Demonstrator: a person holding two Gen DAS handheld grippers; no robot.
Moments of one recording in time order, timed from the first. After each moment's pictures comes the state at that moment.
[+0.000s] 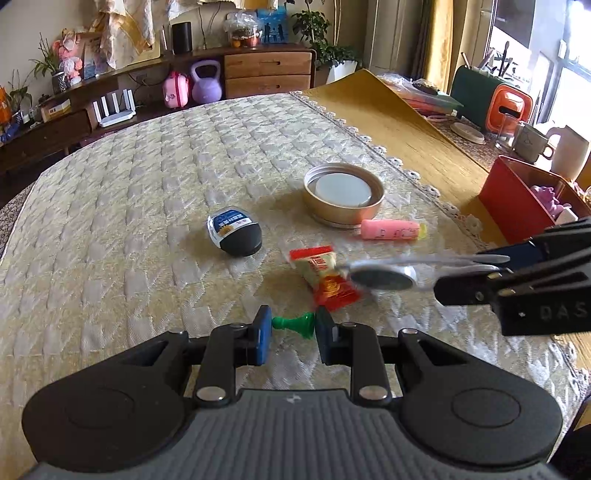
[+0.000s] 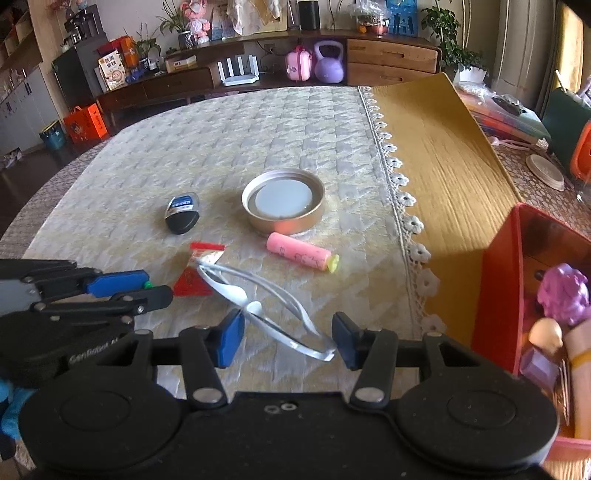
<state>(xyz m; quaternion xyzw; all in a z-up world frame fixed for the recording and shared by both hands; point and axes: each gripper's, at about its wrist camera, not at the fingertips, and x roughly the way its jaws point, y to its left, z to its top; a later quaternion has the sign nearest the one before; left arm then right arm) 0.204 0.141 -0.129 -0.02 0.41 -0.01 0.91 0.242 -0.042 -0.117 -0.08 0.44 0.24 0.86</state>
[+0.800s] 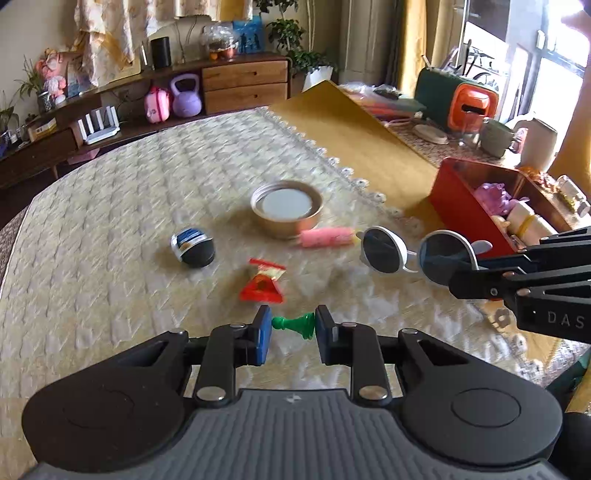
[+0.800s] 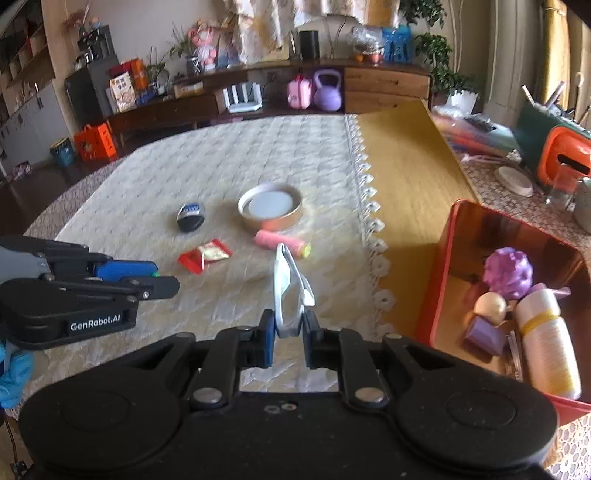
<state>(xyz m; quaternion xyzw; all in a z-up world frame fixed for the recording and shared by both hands) 0.181 0.098 -0.094 0.00 0.40 -0.03 0.92 0.201 -0.092 -0.090 -0.07 0.40 0.25 0.88</state>
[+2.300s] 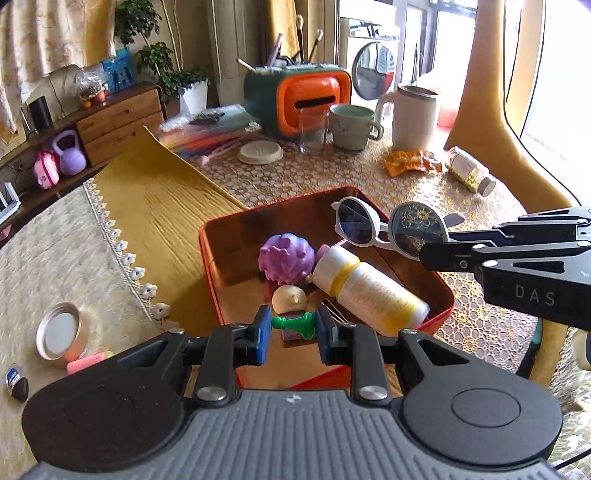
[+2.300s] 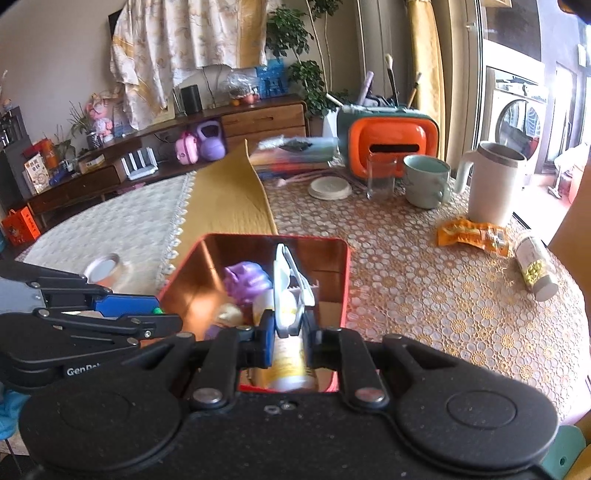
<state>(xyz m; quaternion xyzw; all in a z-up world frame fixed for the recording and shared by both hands) 0.253 -0.132 -0.066 0.09 0.39 -0.17 0.90 0.219 -0.301 -0.059 0.00 0.35 0.12 0.93</state>
